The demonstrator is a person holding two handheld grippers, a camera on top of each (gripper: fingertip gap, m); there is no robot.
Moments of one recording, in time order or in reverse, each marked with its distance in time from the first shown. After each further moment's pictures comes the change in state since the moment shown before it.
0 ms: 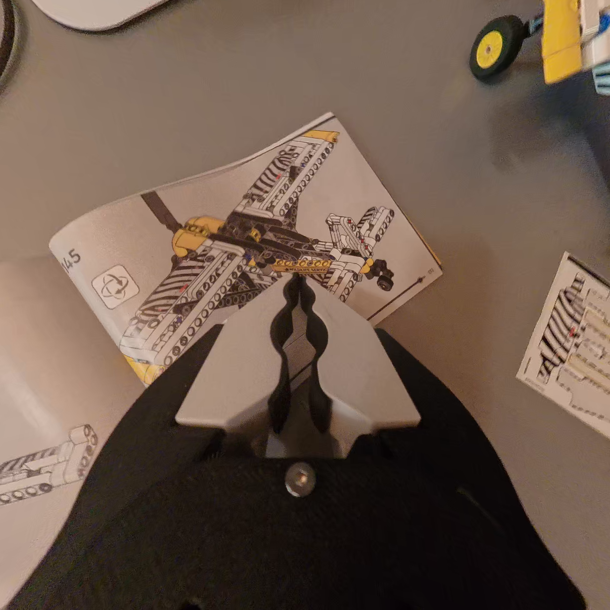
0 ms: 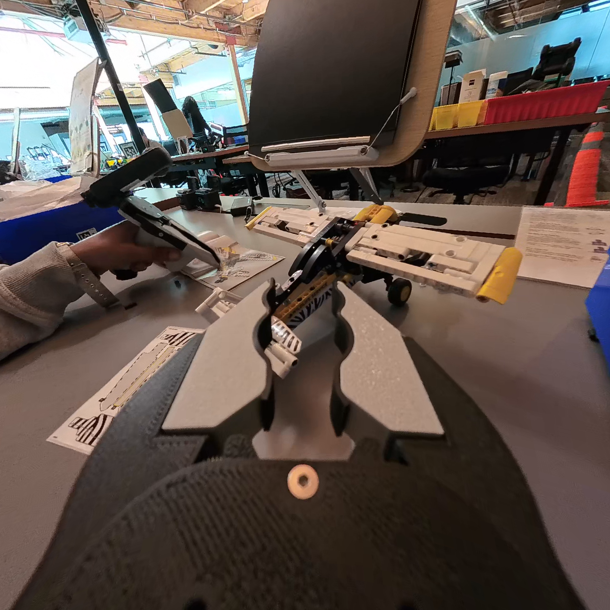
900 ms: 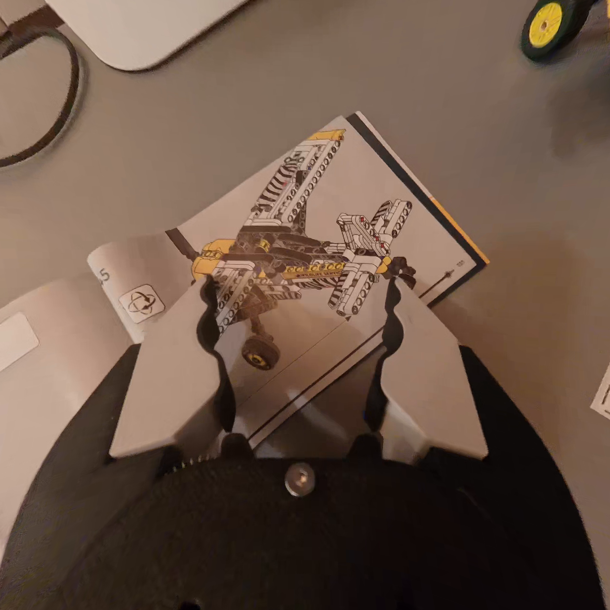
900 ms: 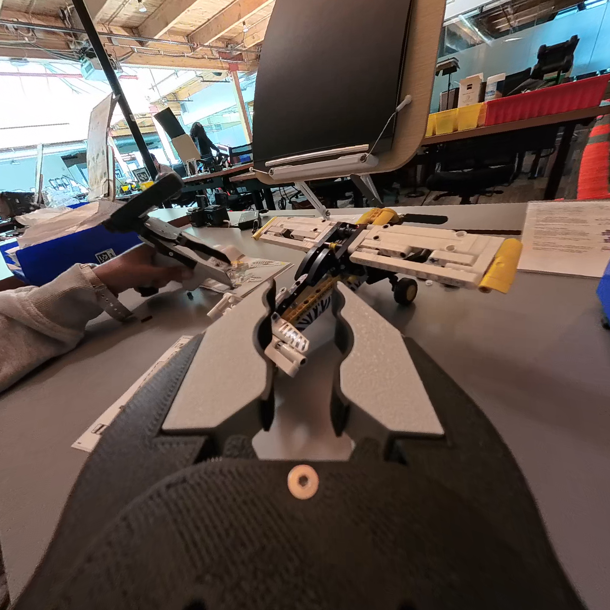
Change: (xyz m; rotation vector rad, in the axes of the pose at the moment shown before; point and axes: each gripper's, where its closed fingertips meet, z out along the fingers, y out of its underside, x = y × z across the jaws) left arm -0.015 -0.004 0.007 0.032 -0.141 0.086; right arm -0.001 -0.003 -0.005 0.042 -0.009 0.062
